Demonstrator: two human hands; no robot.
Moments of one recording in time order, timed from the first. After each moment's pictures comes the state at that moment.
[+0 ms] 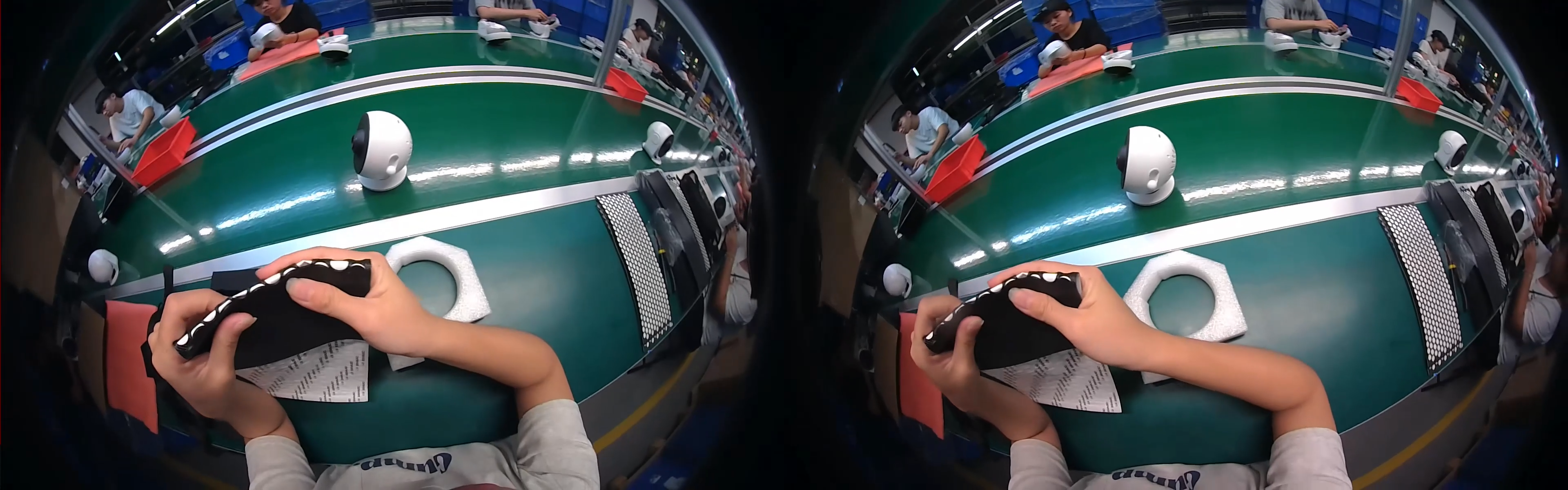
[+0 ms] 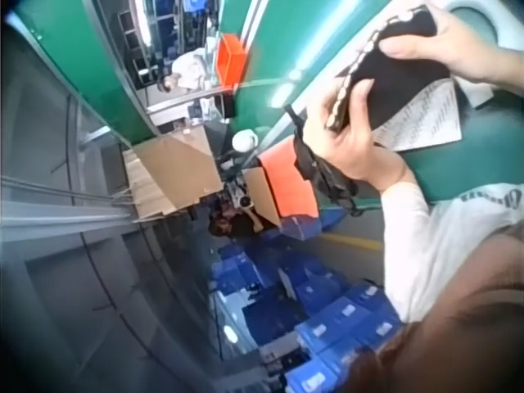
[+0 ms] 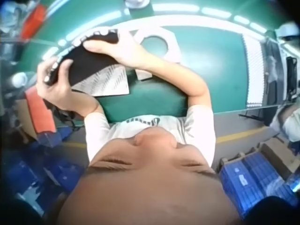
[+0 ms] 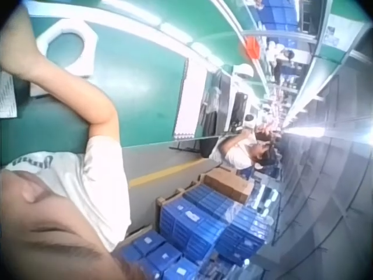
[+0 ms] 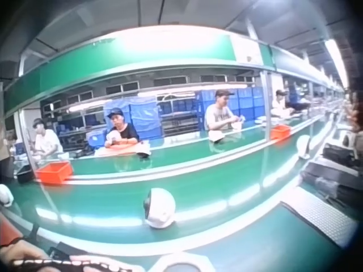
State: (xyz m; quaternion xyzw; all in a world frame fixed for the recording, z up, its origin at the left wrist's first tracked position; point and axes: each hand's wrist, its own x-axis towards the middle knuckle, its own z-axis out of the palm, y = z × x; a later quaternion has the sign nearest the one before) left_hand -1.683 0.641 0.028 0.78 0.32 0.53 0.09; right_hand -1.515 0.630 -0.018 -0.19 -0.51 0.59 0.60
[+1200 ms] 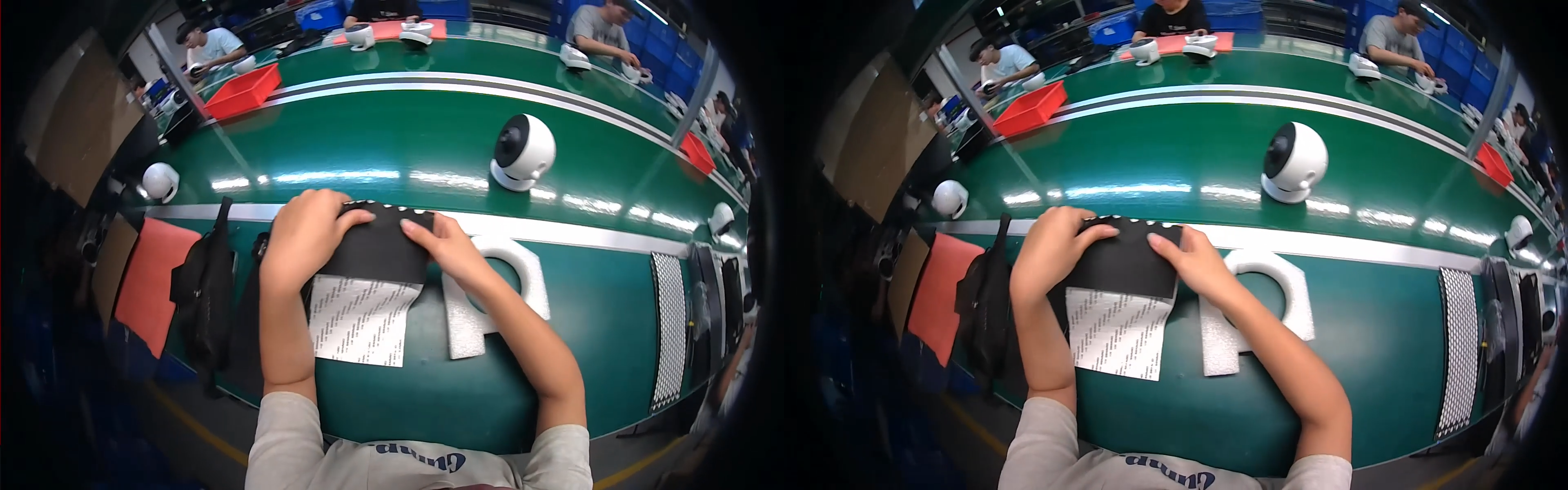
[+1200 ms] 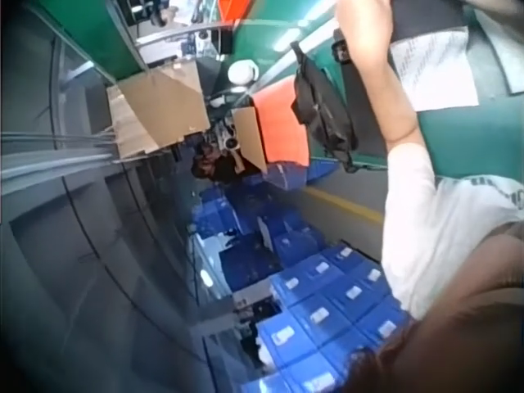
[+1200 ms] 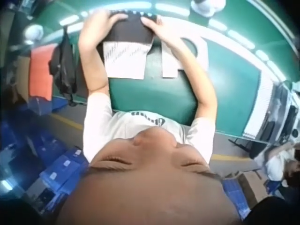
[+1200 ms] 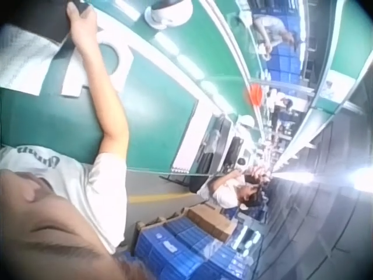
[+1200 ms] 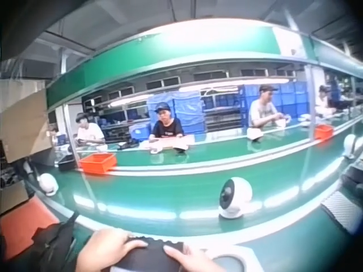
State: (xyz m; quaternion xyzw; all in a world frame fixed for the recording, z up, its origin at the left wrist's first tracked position) left_hand -1.706 0.722 -0.006 0.84 0.50 0.19 0.04; right_hand -1.527 0.698 -0.086 -0.44 -0.52 0.56 0.48
